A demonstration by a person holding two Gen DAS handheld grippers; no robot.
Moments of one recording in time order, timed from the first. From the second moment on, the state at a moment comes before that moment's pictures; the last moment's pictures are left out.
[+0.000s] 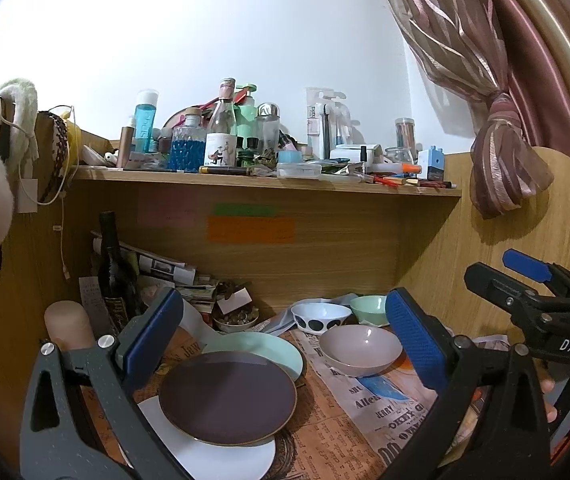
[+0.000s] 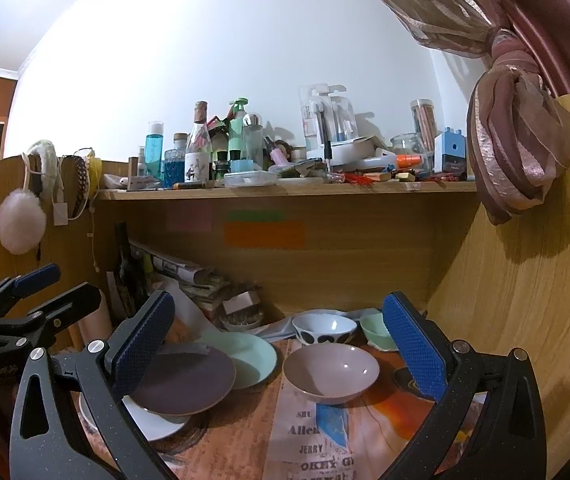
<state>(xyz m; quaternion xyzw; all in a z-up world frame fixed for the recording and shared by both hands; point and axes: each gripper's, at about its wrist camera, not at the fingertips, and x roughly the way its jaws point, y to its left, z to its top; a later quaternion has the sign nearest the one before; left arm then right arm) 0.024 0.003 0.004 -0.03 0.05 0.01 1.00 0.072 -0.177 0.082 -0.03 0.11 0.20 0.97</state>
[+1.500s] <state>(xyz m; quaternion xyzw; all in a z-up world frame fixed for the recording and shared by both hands) 0.024 -0.003 -0.002 -0.03 0.05 0.01 1.00 0.070 -0.172 0.081 -0.03 0.11 0.21 0.97</state>
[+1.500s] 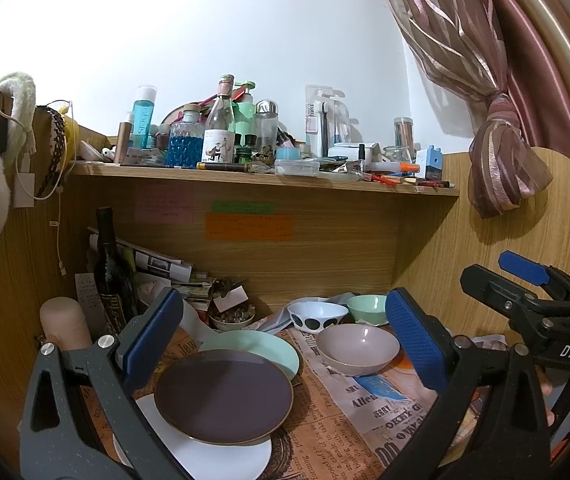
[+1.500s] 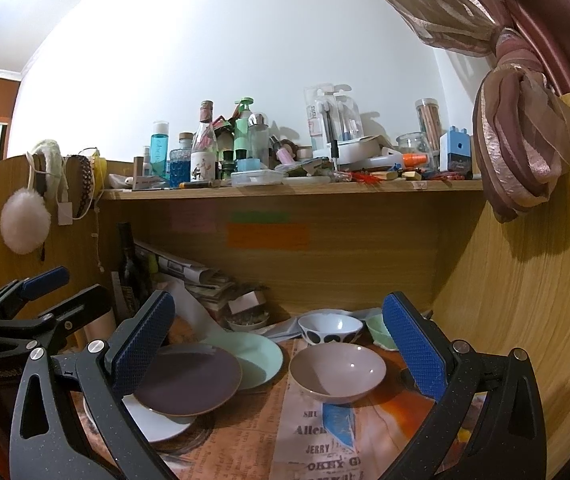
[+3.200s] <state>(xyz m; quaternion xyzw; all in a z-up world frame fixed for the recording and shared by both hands) 0.159 0.147 -0.130 -0.04 0.36 0.13 0.92 0.189 -0.096 -0.064 -0.07 0.35 0.30 0.89</state>
